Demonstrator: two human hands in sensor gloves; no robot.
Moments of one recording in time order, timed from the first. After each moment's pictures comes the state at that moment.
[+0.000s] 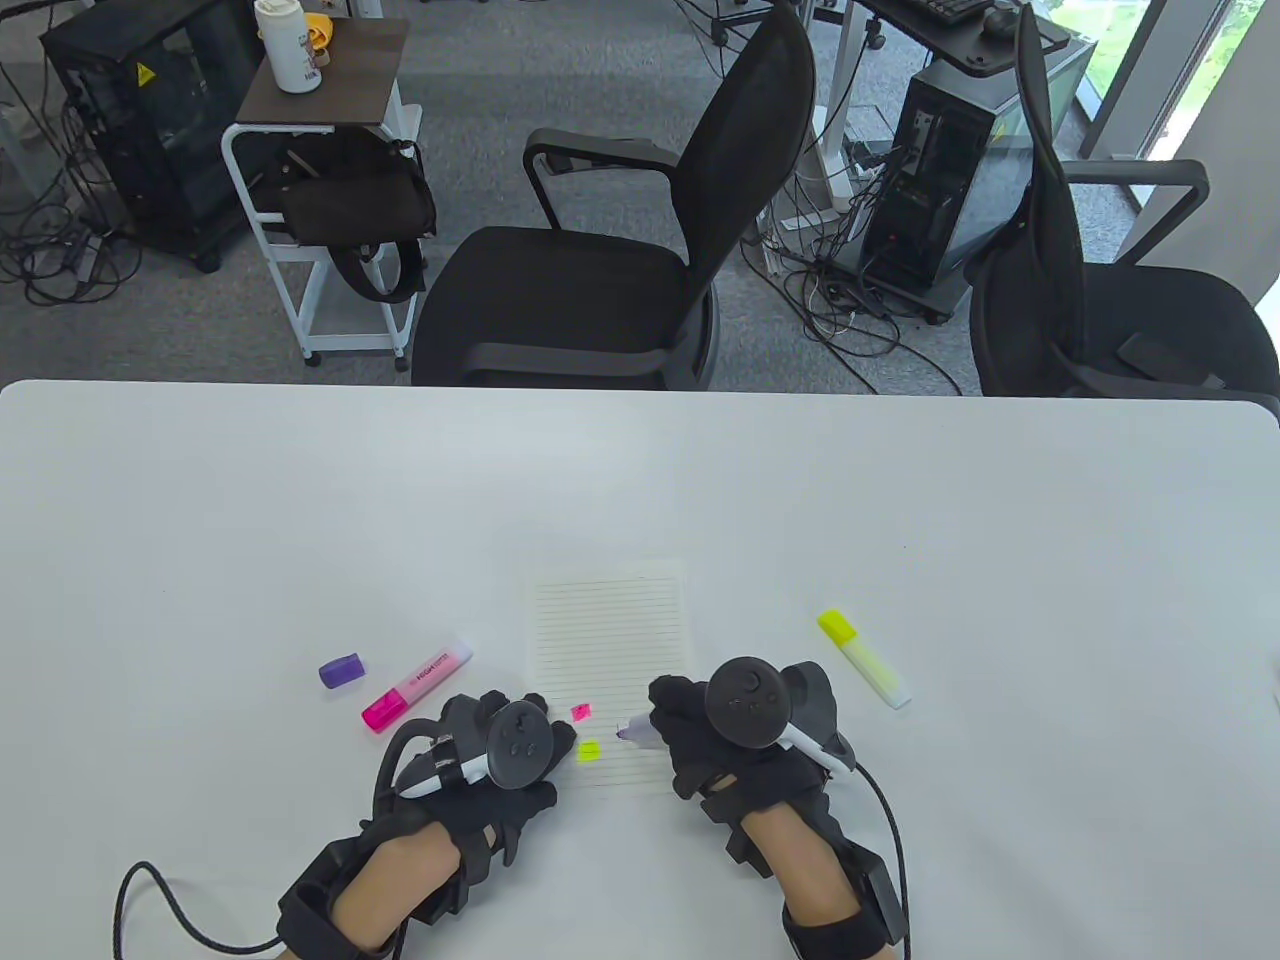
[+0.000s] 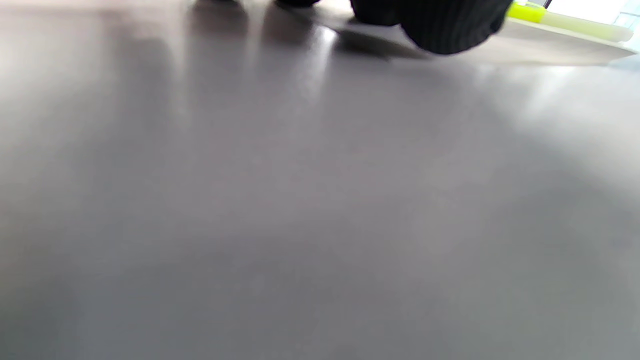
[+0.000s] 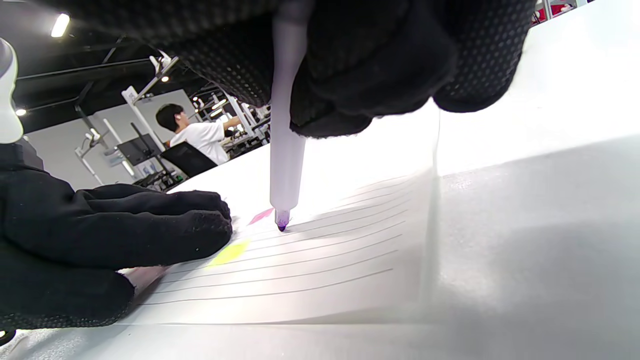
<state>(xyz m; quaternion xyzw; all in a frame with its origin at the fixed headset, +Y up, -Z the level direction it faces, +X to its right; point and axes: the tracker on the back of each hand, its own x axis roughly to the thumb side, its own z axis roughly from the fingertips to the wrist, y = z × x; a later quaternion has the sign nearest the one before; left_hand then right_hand) -0.160 -0.775 -0.281 -0.22 -0.19 0.04 0.96 0.088 -0.738 -0.307 0.20 0.07 0.95 0.23</state>
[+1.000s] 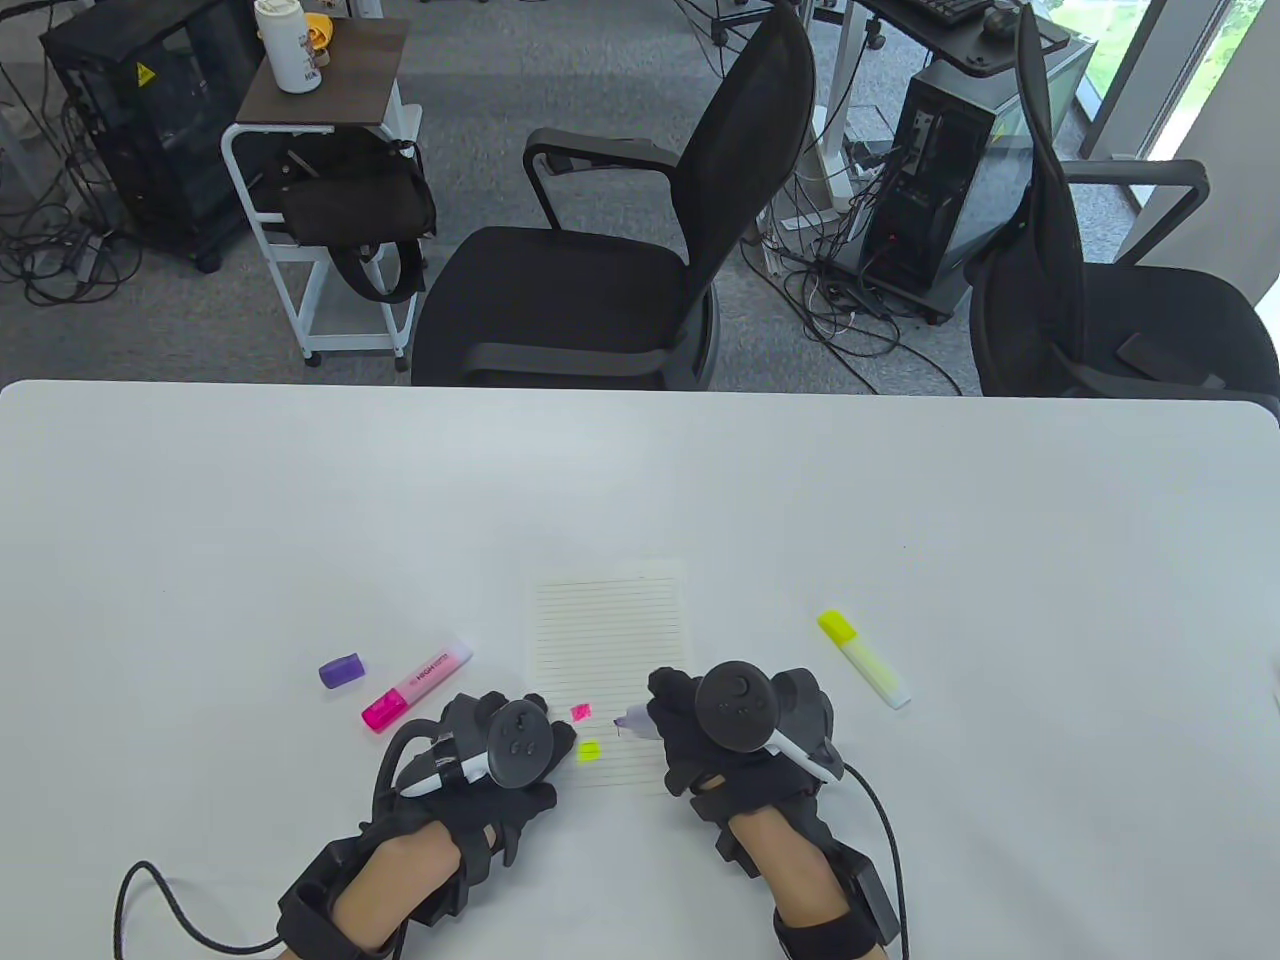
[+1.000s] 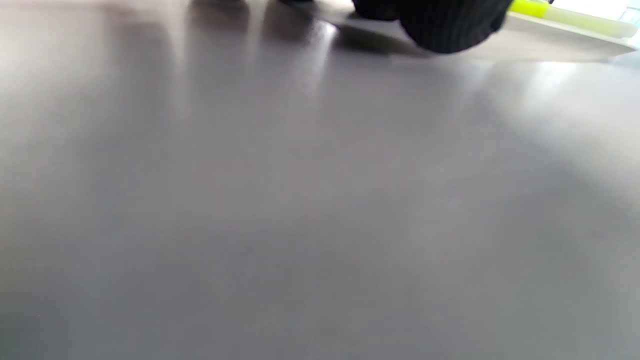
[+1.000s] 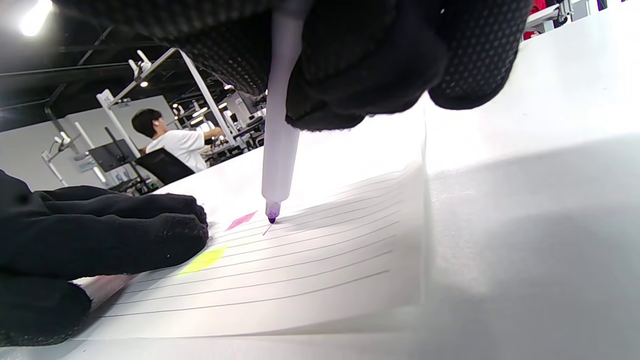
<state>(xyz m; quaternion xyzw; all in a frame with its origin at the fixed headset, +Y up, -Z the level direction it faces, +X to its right) -0.160 -0.775 -0.282 -0.22 -0.19 0.04 0.96 0.083 -0.739 -0.305 0.16 0.04 0.96 0.21</state>
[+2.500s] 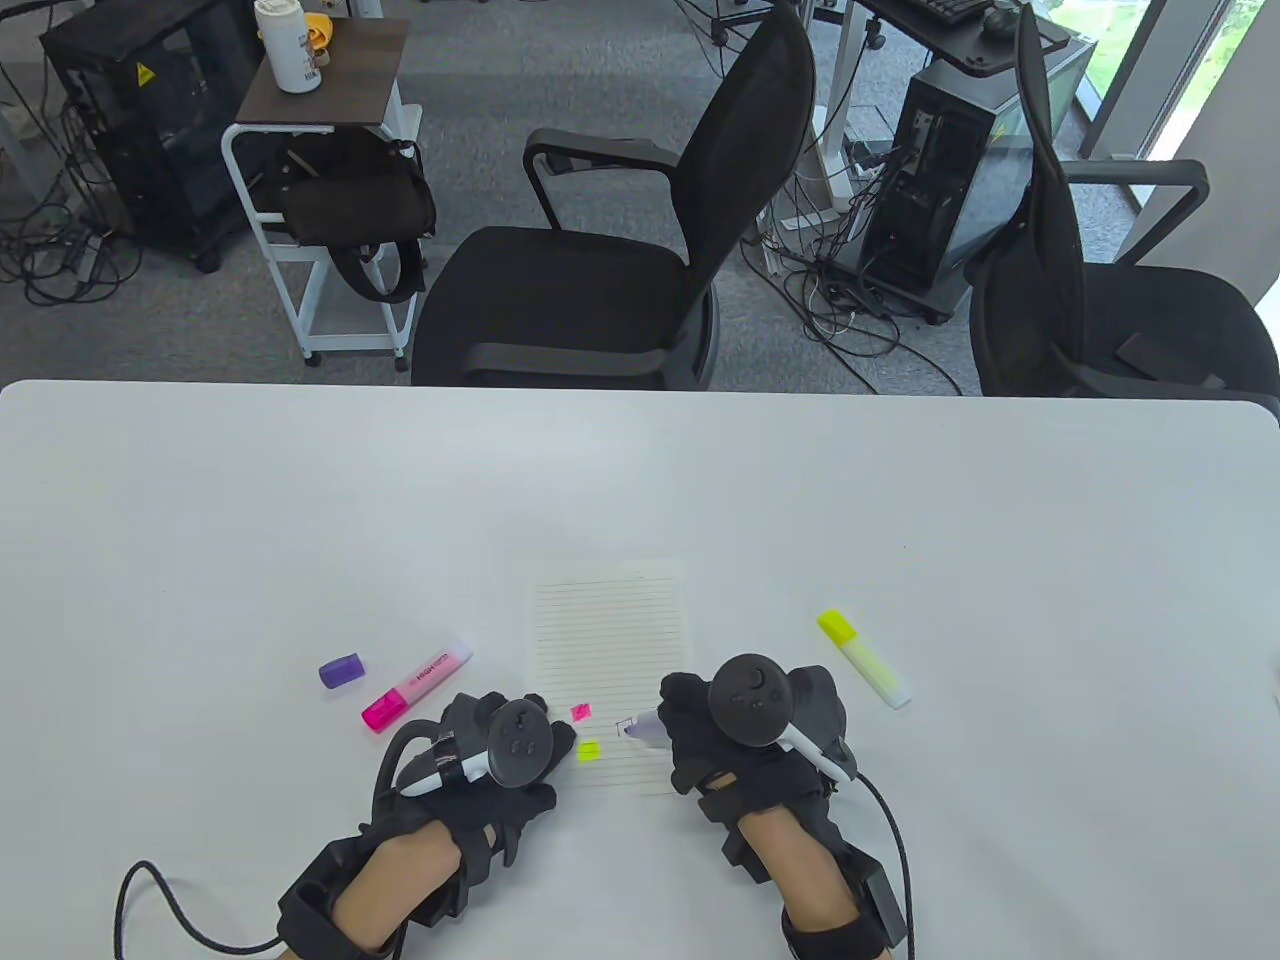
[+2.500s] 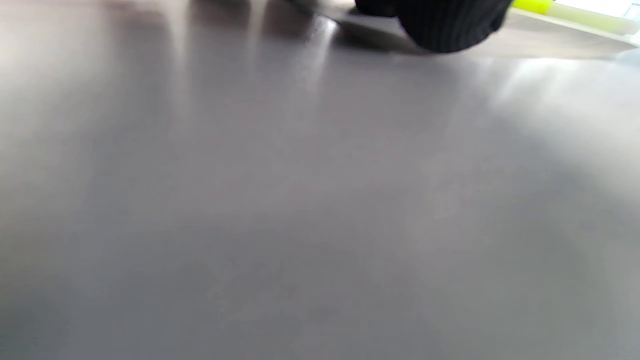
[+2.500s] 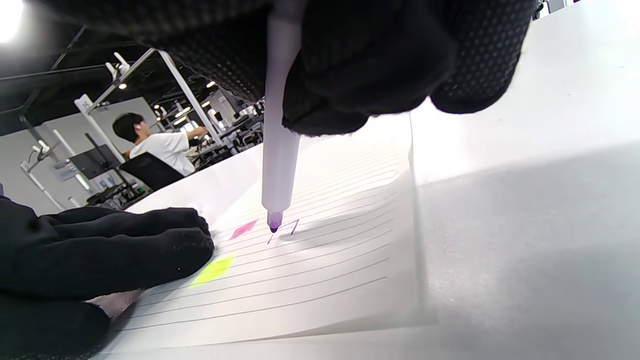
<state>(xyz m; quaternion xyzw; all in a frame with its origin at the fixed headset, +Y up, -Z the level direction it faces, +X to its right) -0.160 -0.775 -0.282 -0.22 -0.19 0.04 0.96 0.091 -0.733 -0.304 0.14 0.06 0.96 0.23</state>
